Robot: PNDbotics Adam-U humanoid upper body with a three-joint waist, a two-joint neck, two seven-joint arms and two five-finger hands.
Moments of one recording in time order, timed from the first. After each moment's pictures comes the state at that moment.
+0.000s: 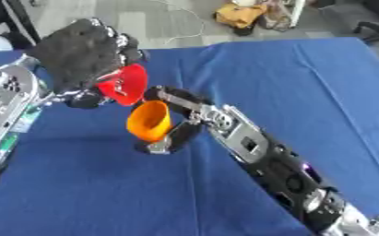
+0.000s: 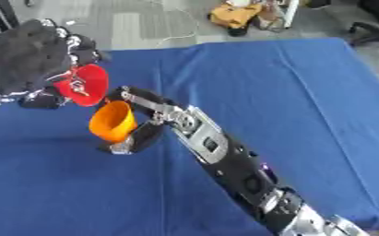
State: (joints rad) left arm -0.94 0.36 -0.49 -1.55 -1.35 -0.36 -0.16; right arm -0.70 -0.21 0.40 -1.30 0.16 -0.29 0.39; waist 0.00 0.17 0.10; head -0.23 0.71
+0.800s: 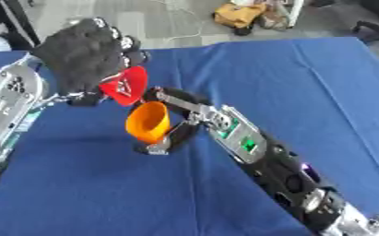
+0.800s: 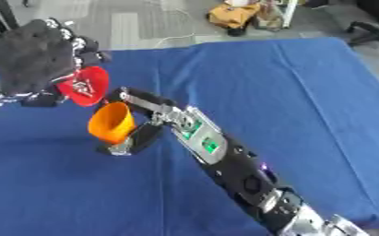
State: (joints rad) left arm -0.95 0.35 -0.50 -1.56 -1.45 -0.38 -0.15; right arm -0.70 -0.21 0.41 -1.30 0.16 -0.29 0.39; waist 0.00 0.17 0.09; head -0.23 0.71
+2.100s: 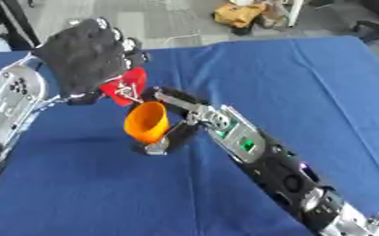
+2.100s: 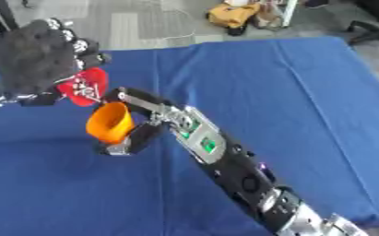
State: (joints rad) left arm -0.95 0.34 -0.50 -1.56 -1.52 -0.39 -0.14; right arm -0.70 -0.21 0.41 -1.30 0.16 -0.29 0.39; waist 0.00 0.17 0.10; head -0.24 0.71
